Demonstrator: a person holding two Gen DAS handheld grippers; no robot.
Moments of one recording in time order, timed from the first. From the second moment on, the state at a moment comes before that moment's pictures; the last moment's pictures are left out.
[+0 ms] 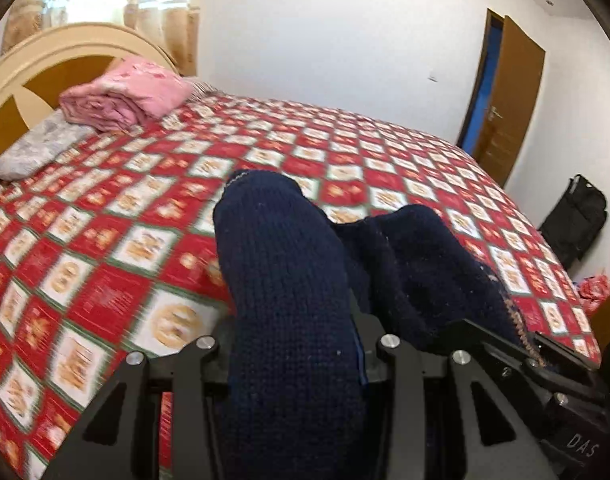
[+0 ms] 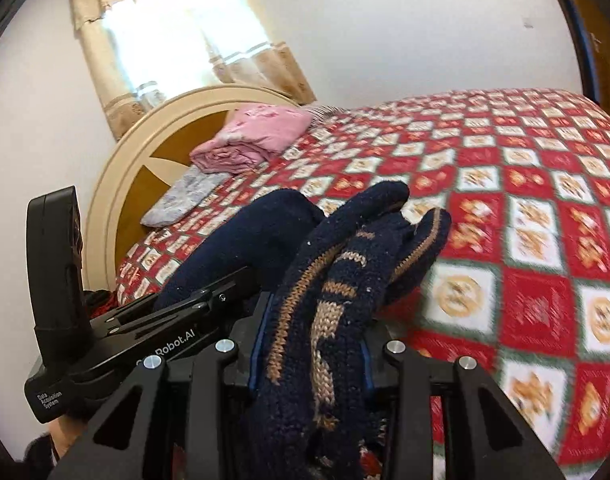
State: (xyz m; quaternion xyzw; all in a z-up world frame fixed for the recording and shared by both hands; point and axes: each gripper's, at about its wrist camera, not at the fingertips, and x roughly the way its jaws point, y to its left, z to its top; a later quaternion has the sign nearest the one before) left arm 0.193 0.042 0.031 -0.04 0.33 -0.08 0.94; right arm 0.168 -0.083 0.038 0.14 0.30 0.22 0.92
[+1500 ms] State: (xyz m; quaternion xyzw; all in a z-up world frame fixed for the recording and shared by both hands) left arm 0.176 0.122 -0.037 -0.12 0.44 -0.10 0.88; right arm 0.163 -0.077 -0.085 0.40 0.45 0.33 0.72
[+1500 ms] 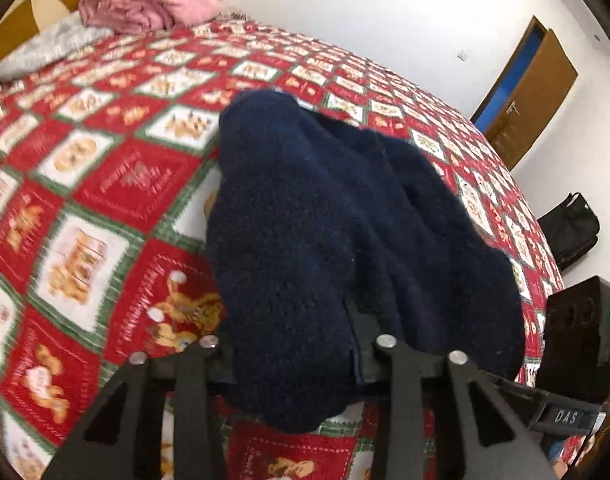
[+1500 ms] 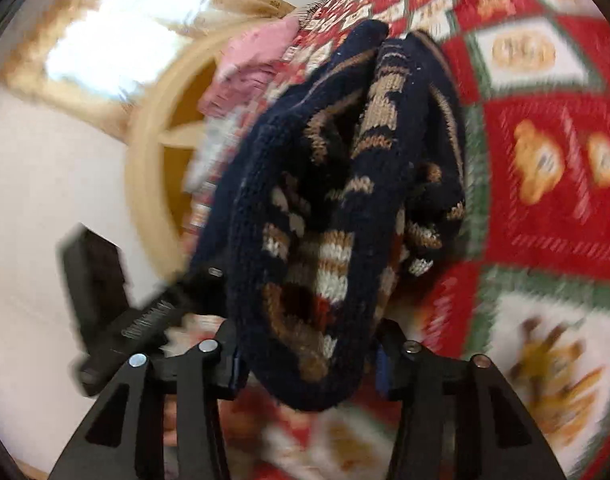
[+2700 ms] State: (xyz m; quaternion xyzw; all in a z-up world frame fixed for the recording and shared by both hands) left arm 0.116 0.102 -0.043 0.07 0.39 0.04 0.92; right arm 0.107 -0.046 -0.047 0.06 0.39 0.18 0.90
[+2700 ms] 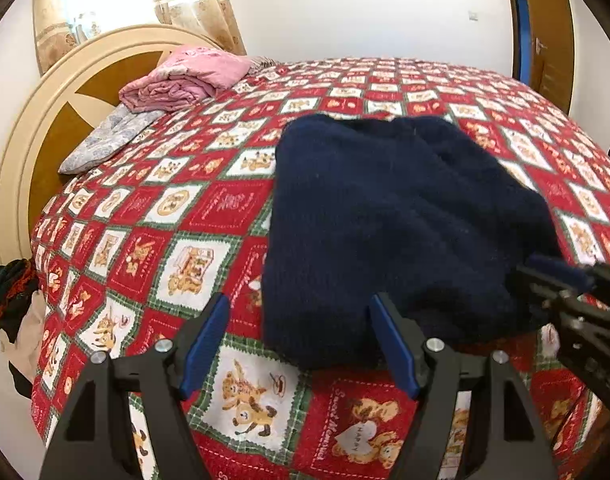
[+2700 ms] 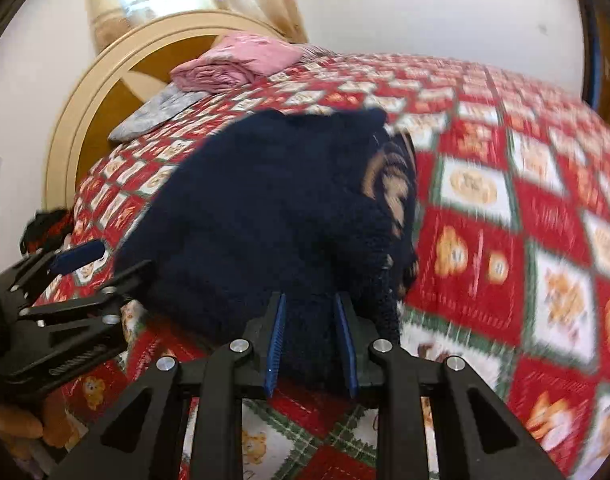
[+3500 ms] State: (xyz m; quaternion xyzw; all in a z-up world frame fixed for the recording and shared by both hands) left arm 0.019 0.095 -0.004 0.03 0.35 -0.01 0.94; right arm -0.042 -0.039 0.027 0.02 0.27 0.03 0.96
